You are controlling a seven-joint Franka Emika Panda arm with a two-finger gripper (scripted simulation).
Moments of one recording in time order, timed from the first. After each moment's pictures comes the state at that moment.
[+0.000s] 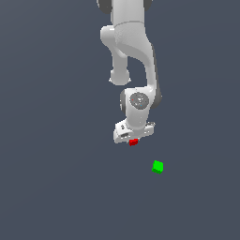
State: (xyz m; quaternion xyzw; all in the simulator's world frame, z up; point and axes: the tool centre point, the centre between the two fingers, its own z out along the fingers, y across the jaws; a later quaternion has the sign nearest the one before) arm -0.017 0.068 0.033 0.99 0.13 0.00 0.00
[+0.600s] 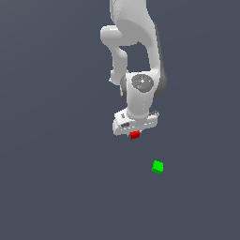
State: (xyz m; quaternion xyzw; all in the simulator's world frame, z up) arm -0.017 0.068 0.104 0.99 0.13 0.00 0.00
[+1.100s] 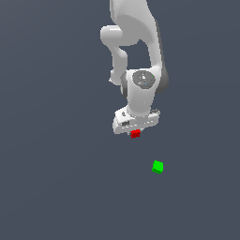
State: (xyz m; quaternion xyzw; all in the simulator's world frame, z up) arm -0.015 0.069 0.118 0.99 0.13 0.00 0.00
